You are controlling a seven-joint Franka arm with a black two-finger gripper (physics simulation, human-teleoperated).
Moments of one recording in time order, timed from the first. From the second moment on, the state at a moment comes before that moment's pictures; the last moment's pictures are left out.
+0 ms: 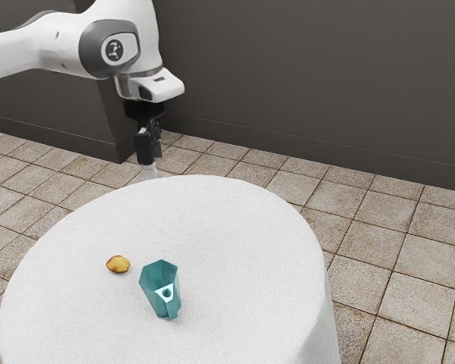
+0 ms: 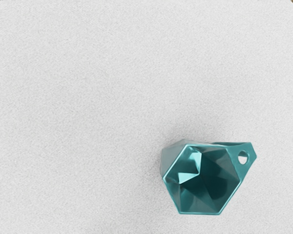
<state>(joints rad) 0.00 0.05 -0.10 -1.68 -0.03 1.63 0.93</state>
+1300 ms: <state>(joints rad) 0.00 -0.17 -0.36 -2.45 0.16 2.29 1.56</state>
